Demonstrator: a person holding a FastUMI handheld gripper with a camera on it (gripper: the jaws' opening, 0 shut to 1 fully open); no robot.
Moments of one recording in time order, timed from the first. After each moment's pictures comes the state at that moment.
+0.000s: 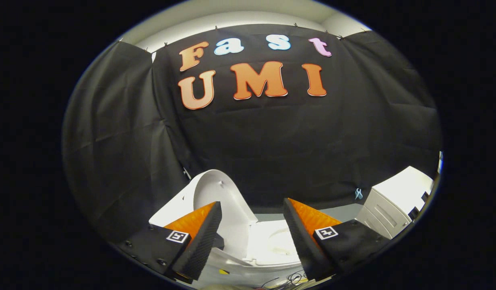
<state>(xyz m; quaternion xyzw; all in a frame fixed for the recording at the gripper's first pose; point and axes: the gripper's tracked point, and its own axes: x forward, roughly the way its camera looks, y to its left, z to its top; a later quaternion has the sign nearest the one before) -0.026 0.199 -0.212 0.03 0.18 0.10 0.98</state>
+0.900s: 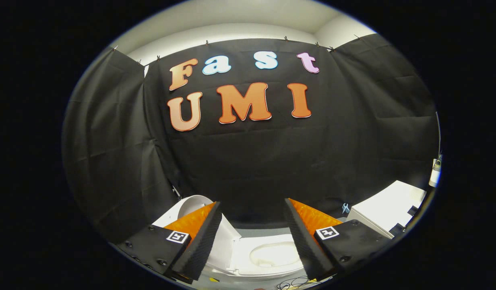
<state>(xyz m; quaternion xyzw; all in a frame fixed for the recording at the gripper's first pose) -0.019 0.141 -0.141 0.03 0.13 0.07 0.99</state>
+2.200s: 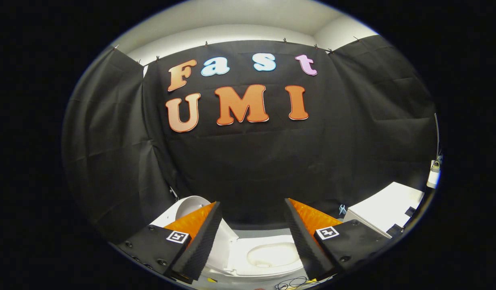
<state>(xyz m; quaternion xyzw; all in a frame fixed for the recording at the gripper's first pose) -0.023 0.137 -0.135 0.03 0.12 0.06 0.99</state>
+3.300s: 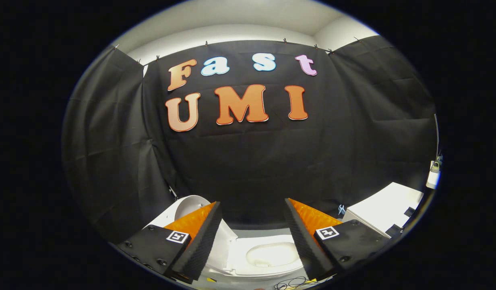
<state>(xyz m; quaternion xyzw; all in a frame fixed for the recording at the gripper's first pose) -0.024 0.136 -0.133 0.02 0.12 0.06 0.99</state>
